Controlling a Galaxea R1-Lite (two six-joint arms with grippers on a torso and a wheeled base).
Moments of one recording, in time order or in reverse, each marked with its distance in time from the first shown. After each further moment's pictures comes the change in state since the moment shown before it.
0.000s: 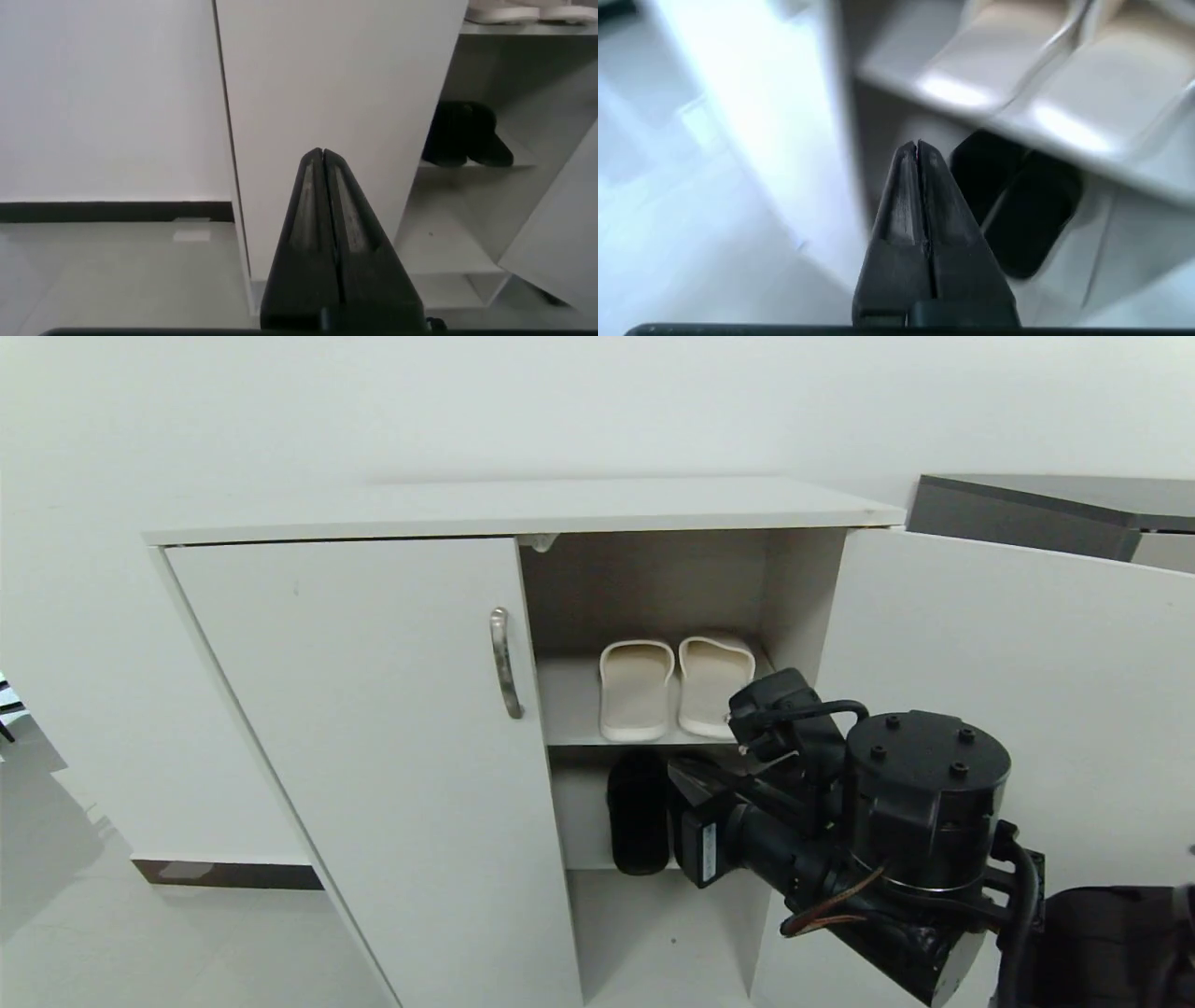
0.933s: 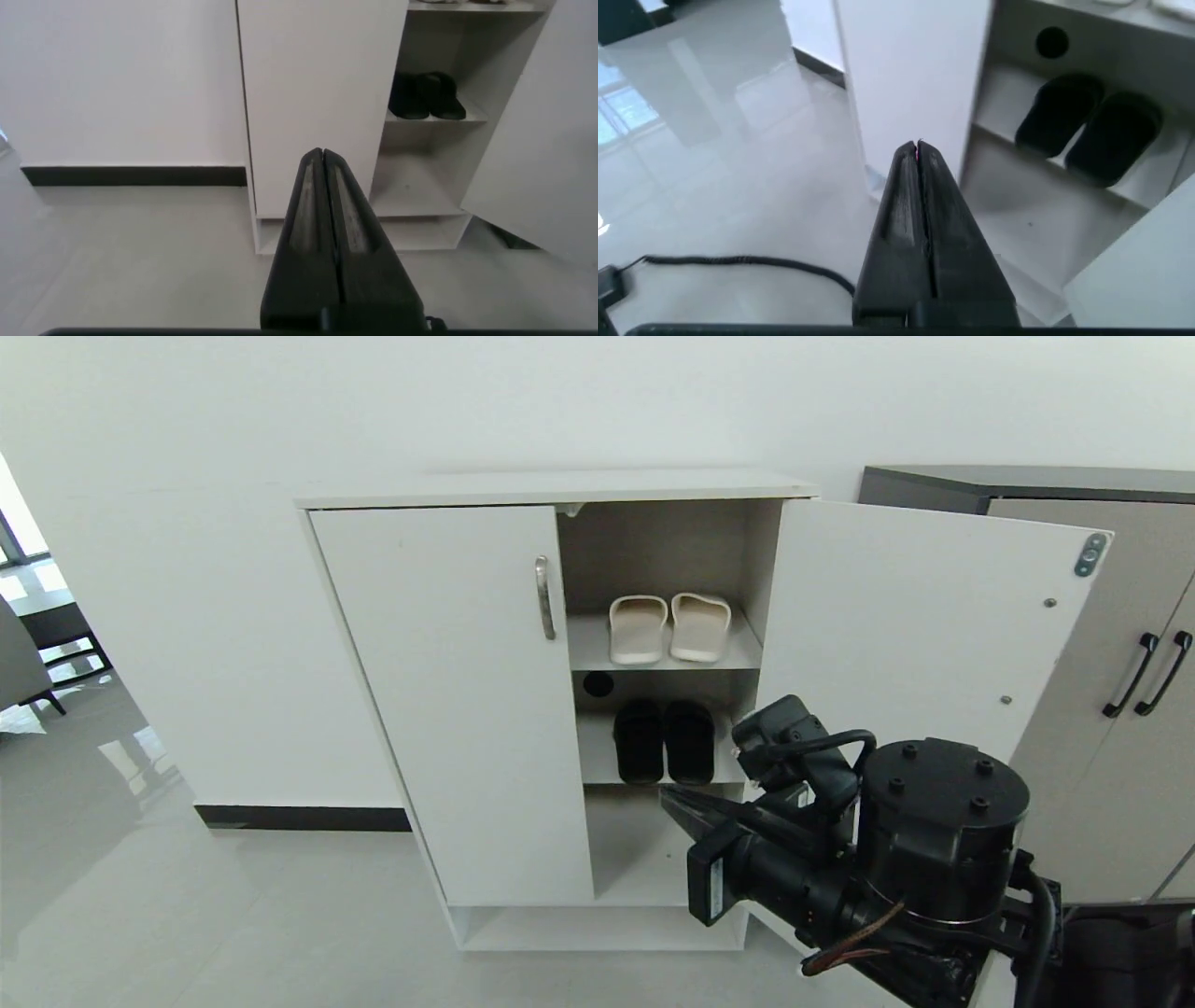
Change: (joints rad) left arm 0.000 0.000 0.000 -0.001 -0.001 0.000; right arm -0.001 0.000 0.075 -0.072 0.109 0.011
